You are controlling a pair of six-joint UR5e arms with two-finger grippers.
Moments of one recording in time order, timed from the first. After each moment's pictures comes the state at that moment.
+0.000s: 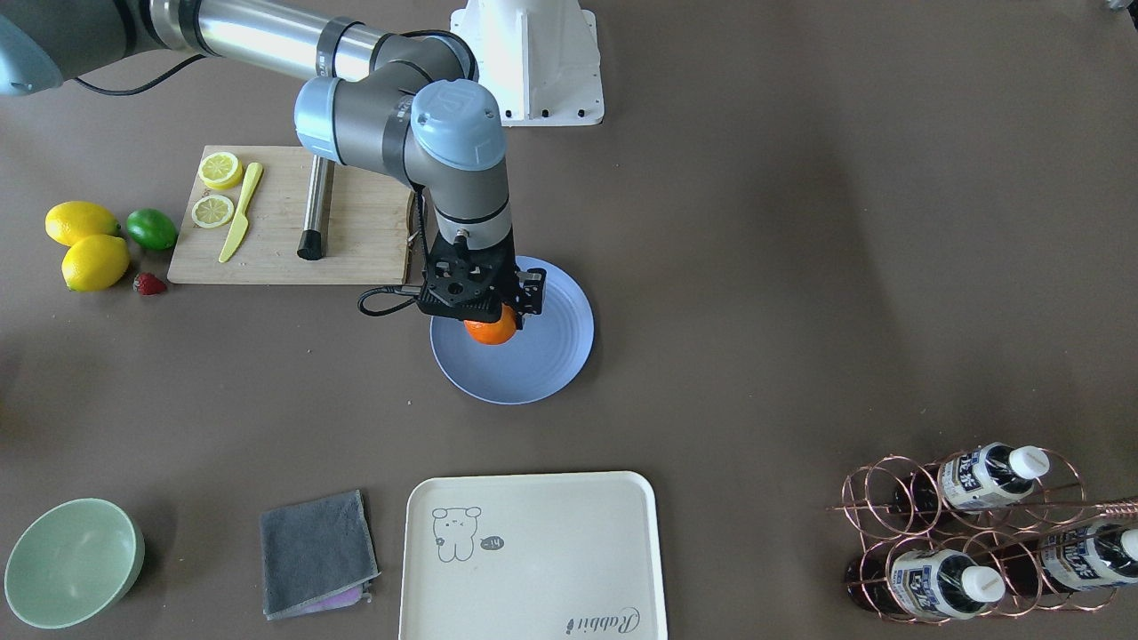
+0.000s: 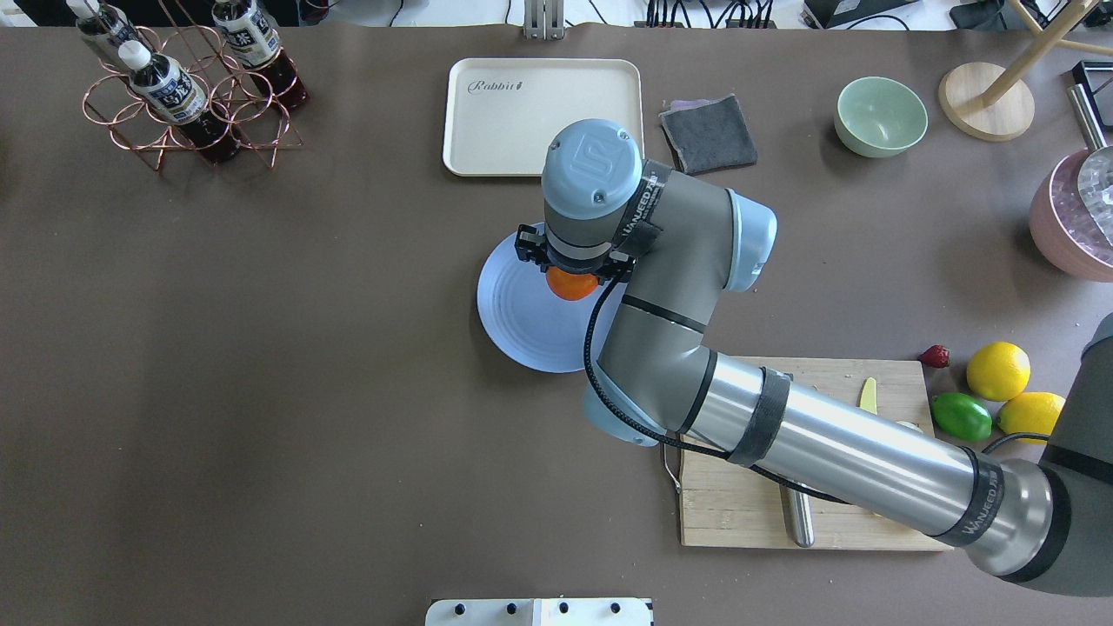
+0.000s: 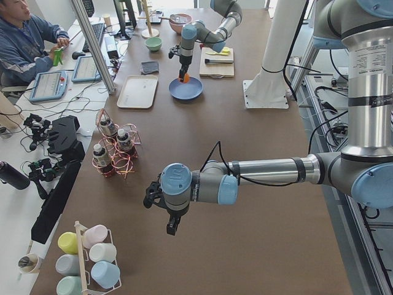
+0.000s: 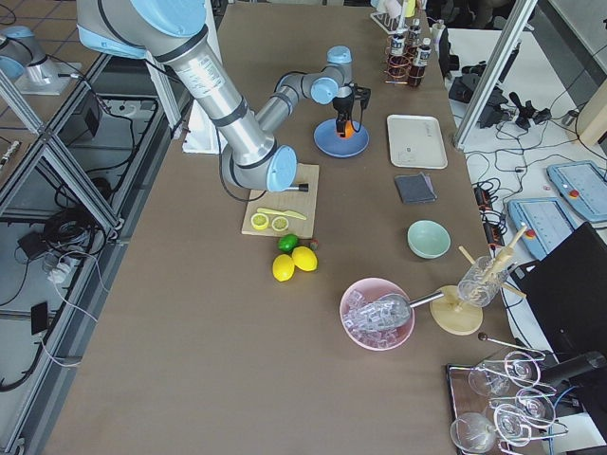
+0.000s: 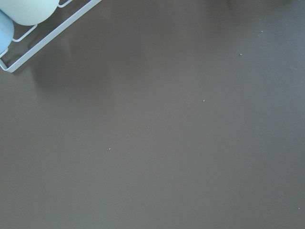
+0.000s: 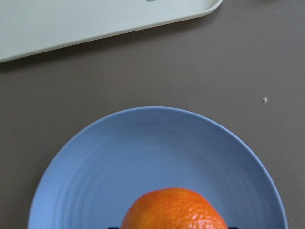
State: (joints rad) left arm -1.60 -1.46 -1.59 -1.73 -2.37 0.20; right arm 0.55 -0.72 1.44 -1.53 1.79 1.40
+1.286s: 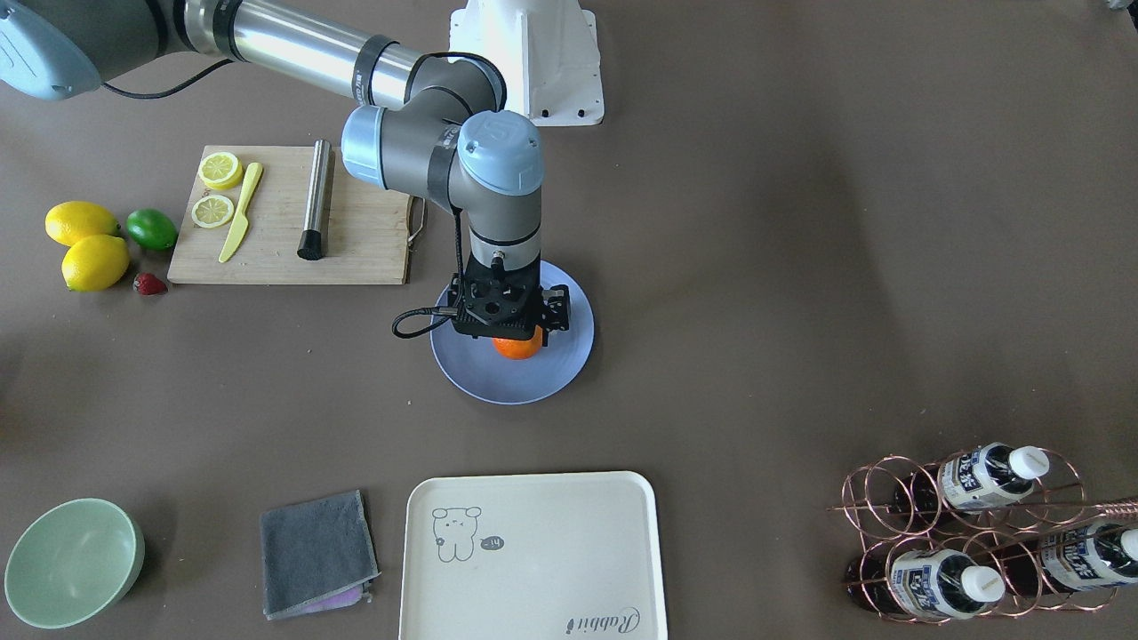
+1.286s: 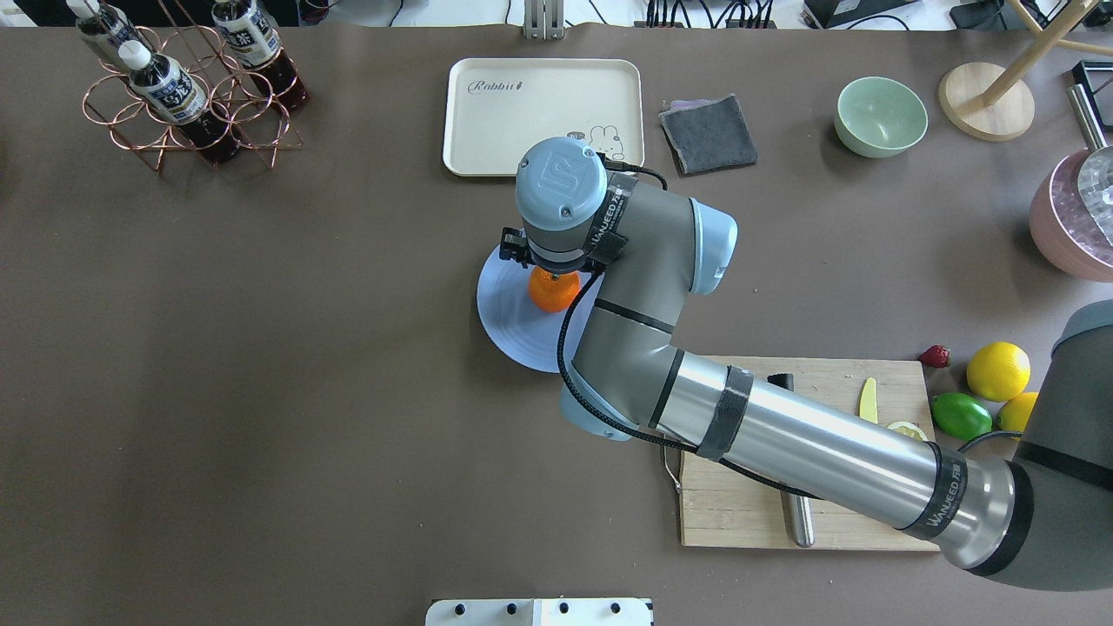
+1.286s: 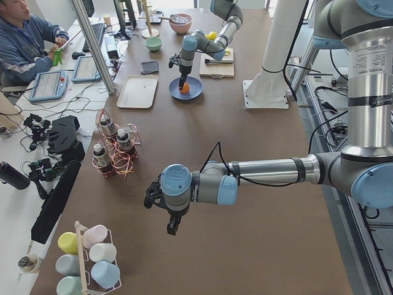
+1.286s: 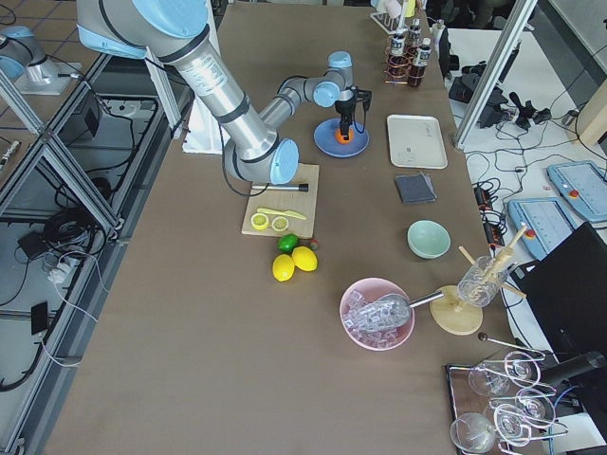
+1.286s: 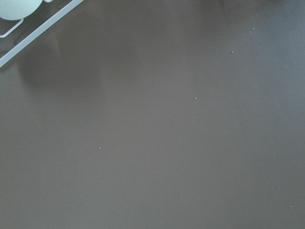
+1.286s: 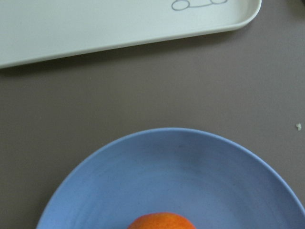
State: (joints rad) left arm -1.59 -1.46 -1.59 -1.74 -2.37 0.20; right arm 0.56 -0.68 1.34 -1.46 1.76 1.34
